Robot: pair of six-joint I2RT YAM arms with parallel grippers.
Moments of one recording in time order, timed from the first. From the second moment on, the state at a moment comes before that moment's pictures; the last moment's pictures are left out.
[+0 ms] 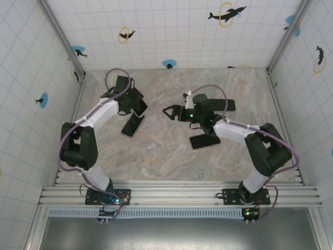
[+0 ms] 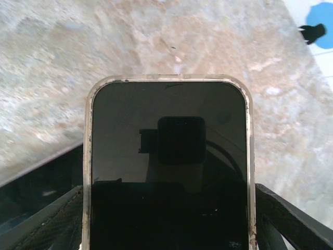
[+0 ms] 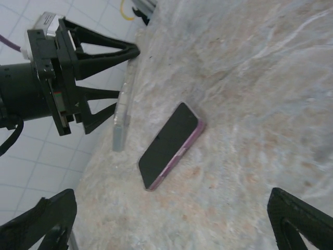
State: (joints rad) left arm -0.30 1.70 1.27 -0.47 0.00 -1.00; right arm 0.64 1.67 0.93 0.33 -0.41 0.73
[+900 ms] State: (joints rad) left arm -0.49 1.65 1.21 -0.39 0.00 -1.15; right arm 0.72 1.83 1.06 0.43 -0.38 0.83
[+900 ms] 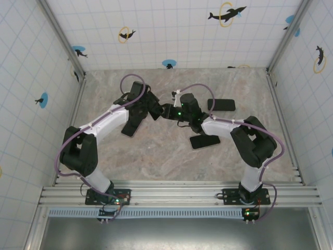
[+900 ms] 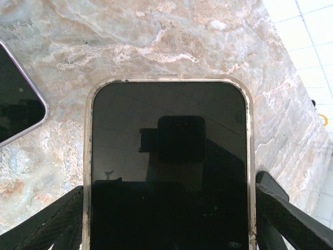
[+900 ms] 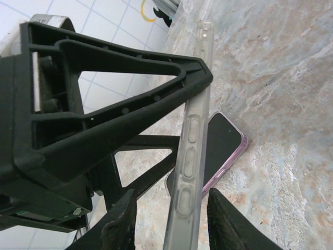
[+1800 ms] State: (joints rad) left arm -0.50 1.60 1.21 -0.34 -0.05 -1.12; right arm 0.67 1.82 1.04 0.42 -0.38 0.78
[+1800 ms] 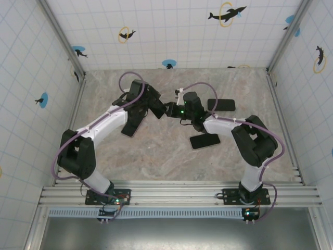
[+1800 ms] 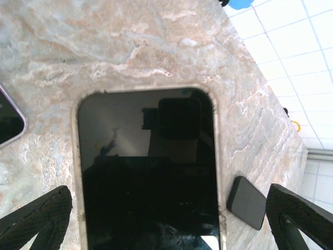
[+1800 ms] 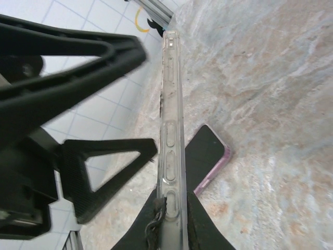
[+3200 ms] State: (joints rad) left arm -0.57 1.43 1.15 -0.63 0.60 0.74; right arm 0.65 1.41 1.04 -0.46 -0.43 -0.67
